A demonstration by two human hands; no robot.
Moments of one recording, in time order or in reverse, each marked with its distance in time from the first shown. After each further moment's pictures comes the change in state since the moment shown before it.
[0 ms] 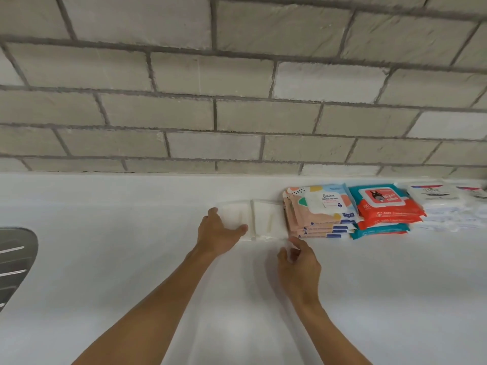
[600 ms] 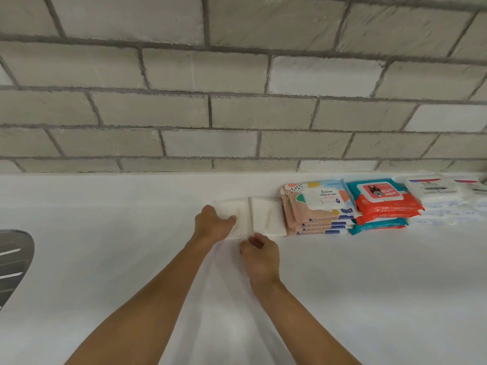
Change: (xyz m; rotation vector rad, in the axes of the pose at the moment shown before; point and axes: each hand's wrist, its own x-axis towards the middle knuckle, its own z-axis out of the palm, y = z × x) left_hand 0.011 0.009 -0.004 -0.015 0.049 -0.083; right_hand -0.017 -0.048 0.047 0.403 -0.270 0.336
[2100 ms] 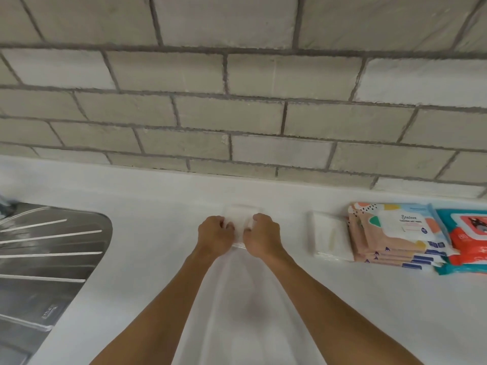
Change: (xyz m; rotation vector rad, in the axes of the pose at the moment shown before) left_hand 0.019 -0.073 -0.080 0.053 0.174 0.031; right_hand 0.028 -0.053 0.099 -0.710 -0.328 -0.297
